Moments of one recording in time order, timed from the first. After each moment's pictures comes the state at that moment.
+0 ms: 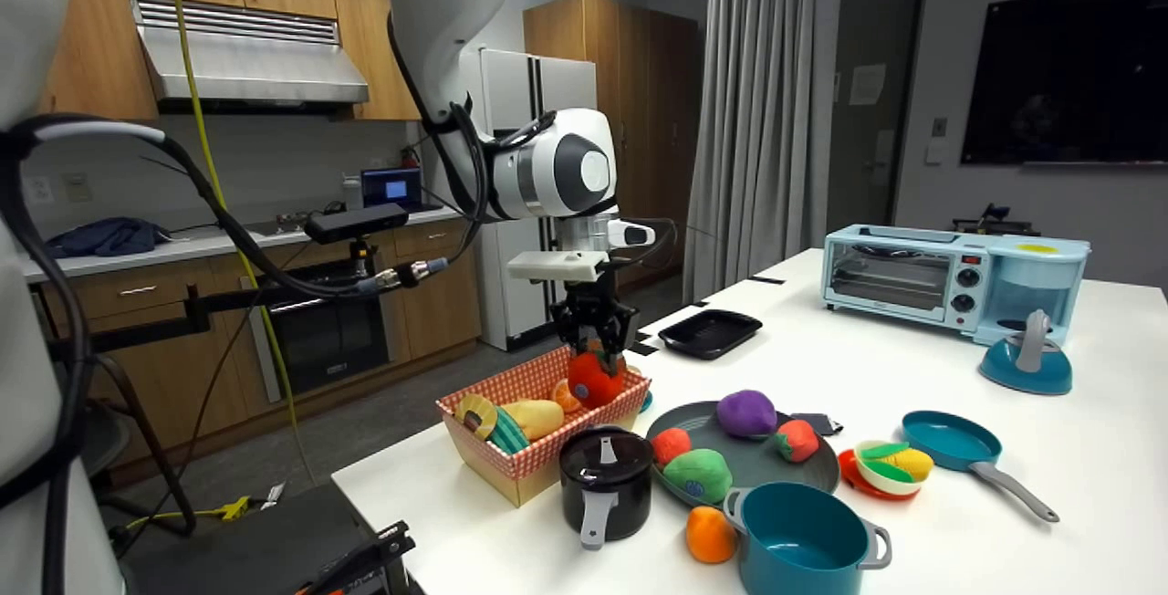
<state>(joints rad) 0.23 0.36 0.08 -2.16 -0.20 2.47 0.20</state>
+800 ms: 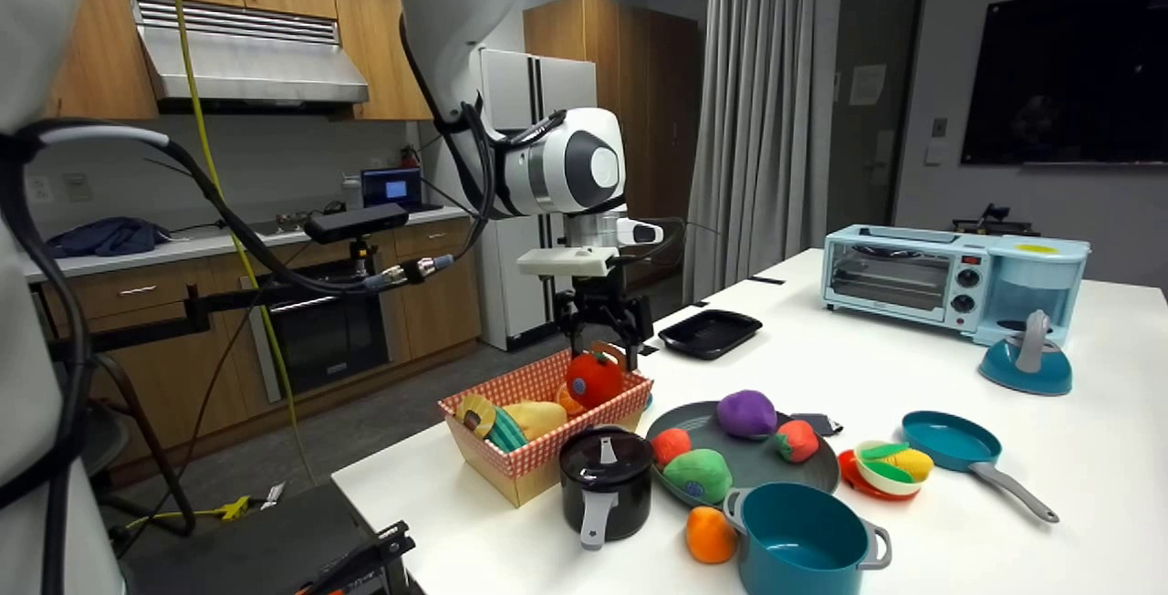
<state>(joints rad) 0.23 0.39 0.07 -2.10 -0.20 2.42 0.17</state>
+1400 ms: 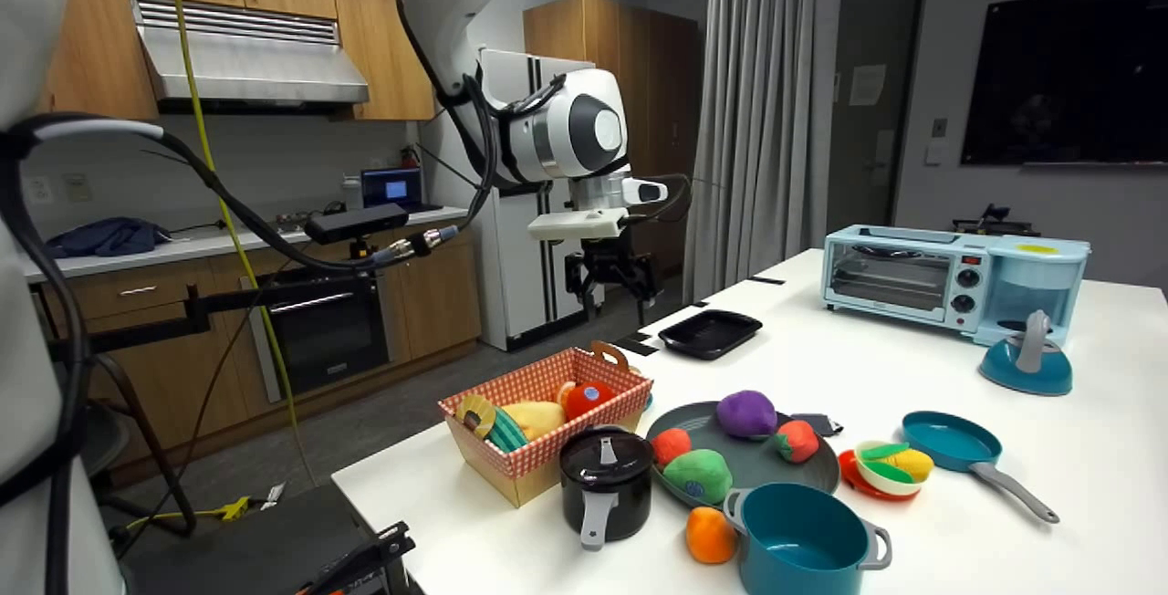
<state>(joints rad) 0.23 0.36 0.08 -2.02 -0.21 2.41 0.15</state>
